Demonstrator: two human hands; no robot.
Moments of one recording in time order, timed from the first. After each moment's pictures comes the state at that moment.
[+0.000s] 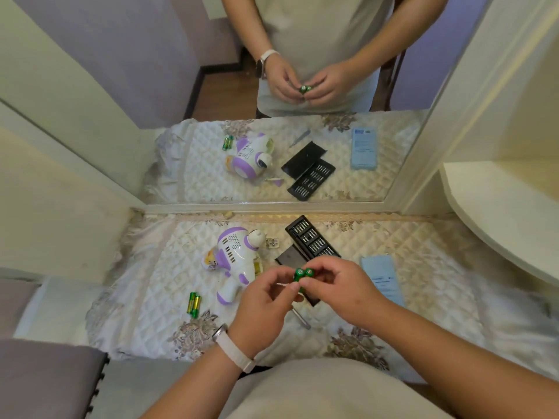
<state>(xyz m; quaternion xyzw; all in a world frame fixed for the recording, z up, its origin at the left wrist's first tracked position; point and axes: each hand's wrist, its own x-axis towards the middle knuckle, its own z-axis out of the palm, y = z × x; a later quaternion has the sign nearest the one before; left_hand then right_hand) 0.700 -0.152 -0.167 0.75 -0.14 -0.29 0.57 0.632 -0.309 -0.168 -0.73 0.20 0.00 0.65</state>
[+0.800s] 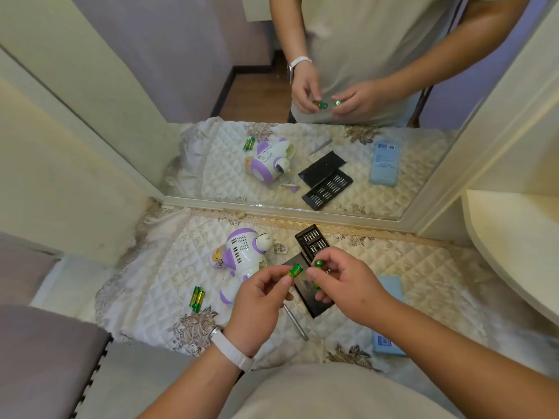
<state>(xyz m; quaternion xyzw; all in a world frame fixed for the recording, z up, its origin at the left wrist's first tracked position) 0.704 -0.162 -0.162 0.76 -0.04 -0.24 0.61 0.651 -0.335 -0.162 -0.75 0.15 0.03 0.64</state>
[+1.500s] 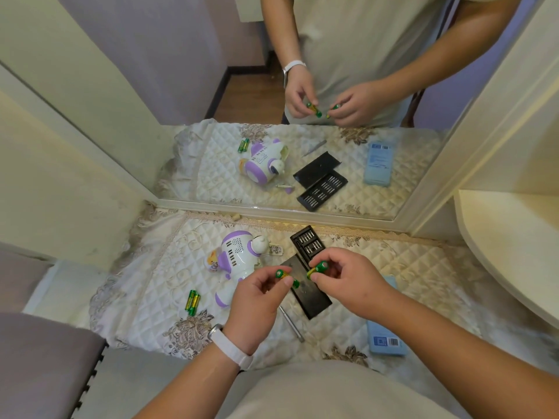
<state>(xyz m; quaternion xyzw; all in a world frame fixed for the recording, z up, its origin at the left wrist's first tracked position) 0.708 -0.169 -0.162 0.77 -0.04 -0.22 0.60 0.654 -0.352 -0.162 -0.82 0.15 0.04 0.55</state>
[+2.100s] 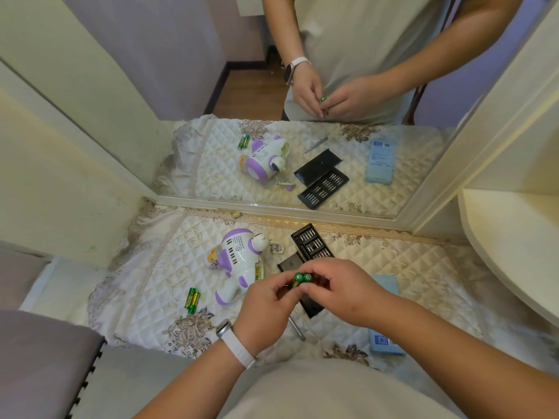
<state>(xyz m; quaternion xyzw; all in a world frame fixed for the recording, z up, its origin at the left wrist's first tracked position) 0.705 -0.171 -0.165 0.80 -0.17 -0.24 0.52 0.659 -0.340 -0.155 -0.88 0.01 0.08 0.47</state>
